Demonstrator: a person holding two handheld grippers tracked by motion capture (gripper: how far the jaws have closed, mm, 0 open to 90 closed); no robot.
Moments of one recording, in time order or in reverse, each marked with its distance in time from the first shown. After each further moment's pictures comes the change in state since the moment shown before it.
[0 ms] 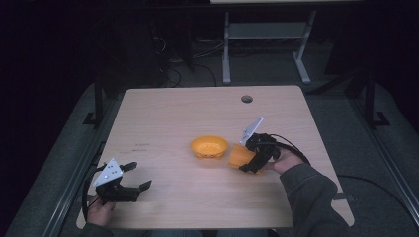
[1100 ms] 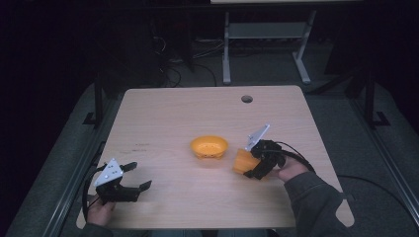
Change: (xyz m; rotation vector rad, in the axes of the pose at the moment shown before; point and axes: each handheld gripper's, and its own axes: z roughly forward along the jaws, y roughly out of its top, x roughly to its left) left arm 0.000 0.000 0.000 0.004 0.002 -0.002; right arm 0.012 -0.021 0.001 -0.005 -0.022 0.024
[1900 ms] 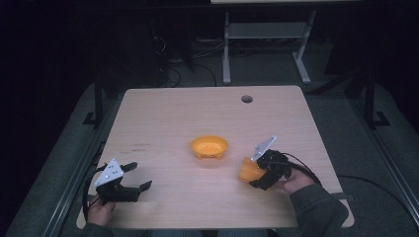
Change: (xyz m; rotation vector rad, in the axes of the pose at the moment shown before) left arm -0.001 0.000 0.000 0.008 0.000 0.003; right arm 0.019 -0.027 0.004 0.012 -0.025 0.033
